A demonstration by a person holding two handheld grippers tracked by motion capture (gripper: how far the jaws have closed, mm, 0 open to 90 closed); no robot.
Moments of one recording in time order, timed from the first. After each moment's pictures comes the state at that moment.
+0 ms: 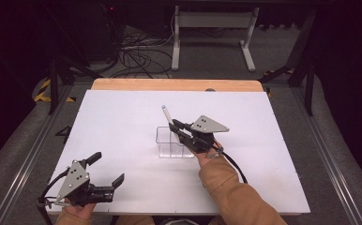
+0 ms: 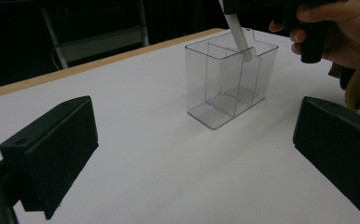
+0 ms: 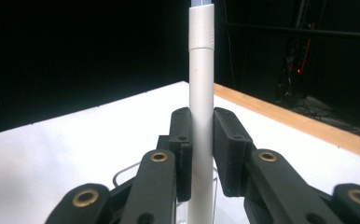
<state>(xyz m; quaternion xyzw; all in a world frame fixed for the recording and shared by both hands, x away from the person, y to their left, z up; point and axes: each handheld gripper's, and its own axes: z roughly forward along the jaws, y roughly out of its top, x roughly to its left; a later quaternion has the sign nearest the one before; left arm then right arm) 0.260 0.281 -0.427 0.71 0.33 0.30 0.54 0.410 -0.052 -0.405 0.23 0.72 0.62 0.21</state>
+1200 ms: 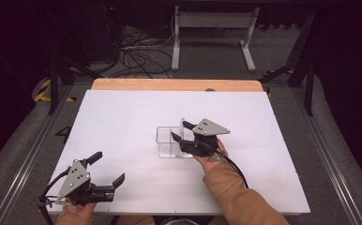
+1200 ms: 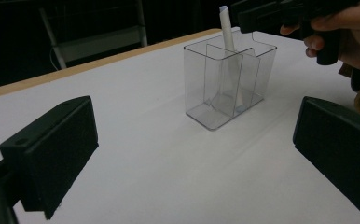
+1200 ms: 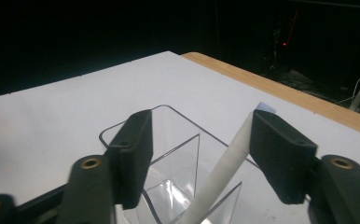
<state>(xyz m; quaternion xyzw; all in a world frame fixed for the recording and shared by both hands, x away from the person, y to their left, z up) 0.262 0.279 -0.427 0.71 0.33 0.29 0.54 0.401 -0.065 -0.404 0.25 0.75 0.56 0.23</state>
